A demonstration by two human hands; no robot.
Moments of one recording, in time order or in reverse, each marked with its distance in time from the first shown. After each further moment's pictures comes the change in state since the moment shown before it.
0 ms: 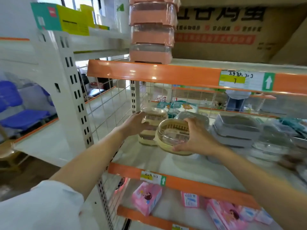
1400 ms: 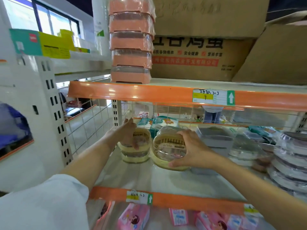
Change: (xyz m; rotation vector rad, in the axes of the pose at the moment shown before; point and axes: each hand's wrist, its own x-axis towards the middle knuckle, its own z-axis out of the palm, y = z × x) left_hand 0.058 0.007 0.000 0.543 -0.292 0.090; right_hand -0.030 0.008 -0.027 -0.076 0.002 0.080
